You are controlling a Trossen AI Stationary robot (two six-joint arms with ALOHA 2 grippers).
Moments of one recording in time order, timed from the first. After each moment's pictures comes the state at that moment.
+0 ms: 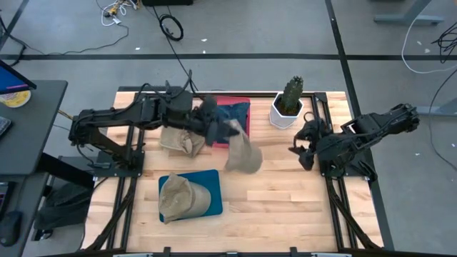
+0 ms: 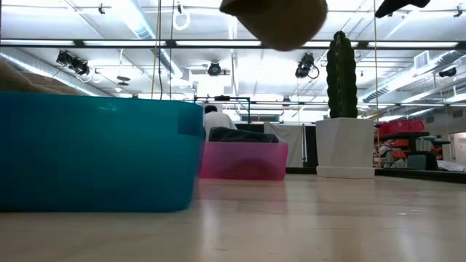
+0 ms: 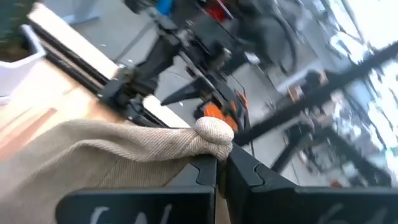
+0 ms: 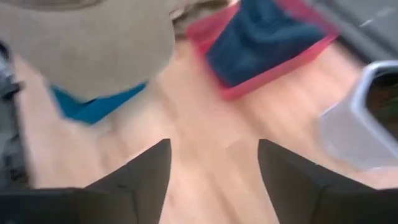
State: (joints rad) left arm 0.01 1.45 1.59 -0.32 0.13 -0.79; right arm 0.43 1.03 1.30 -1.23 0.51 0.81
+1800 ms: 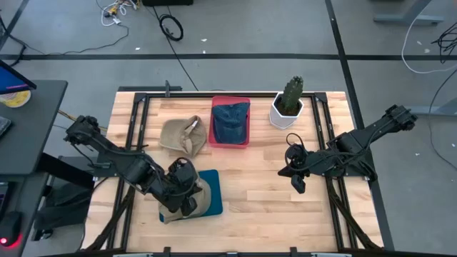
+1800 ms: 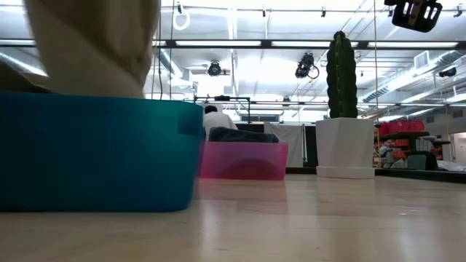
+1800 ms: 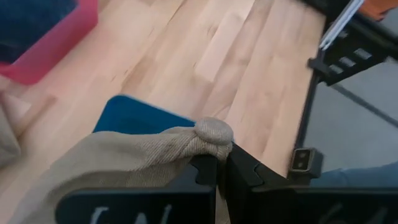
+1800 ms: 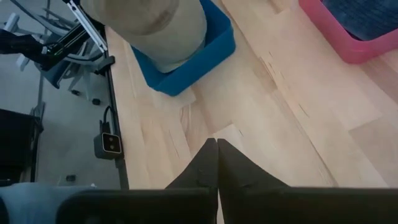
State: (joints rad) left arm -0.59 1.45 1.40 -0.86 -0.44 -0.98; right arm 0.50 1.03 1.00 -0.73 0.25 0.88
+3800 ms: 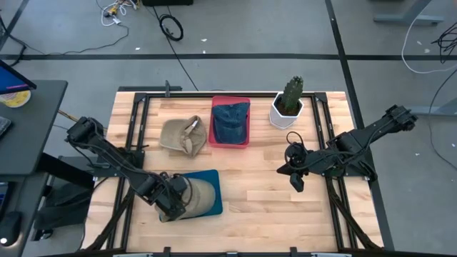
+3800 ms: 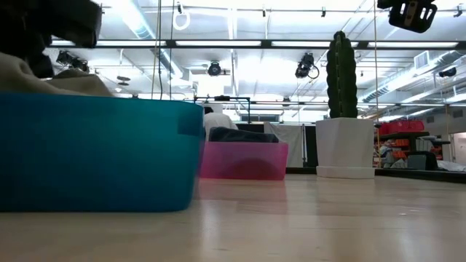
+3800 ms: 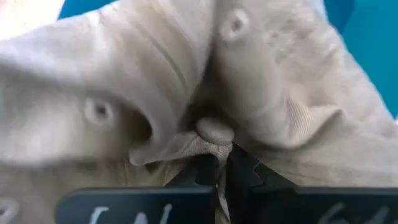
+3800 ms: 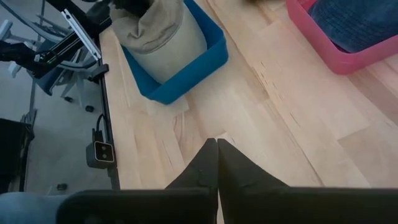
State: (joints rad) left arm -0.68 1.48 0.94 -0.77 -0.21 -1.21; right arm 0.48 1.03 1.00 -0.72 0.28 0.86
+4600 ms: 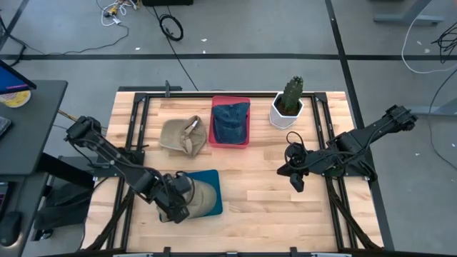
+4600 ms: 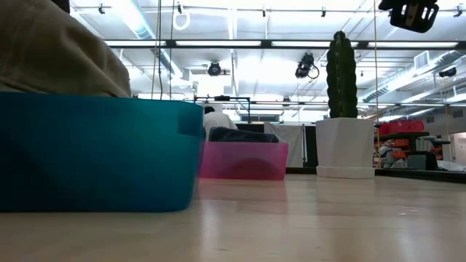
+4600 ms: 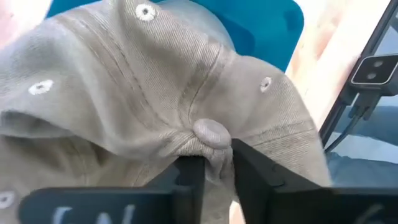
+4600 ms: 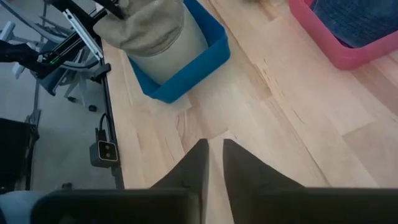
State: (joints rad) left arm -0.66 1.46 1.15 -0.85 -0.17 -1.20; right arm 0.48 1.03 1.00 -0.72 0.27 0.88
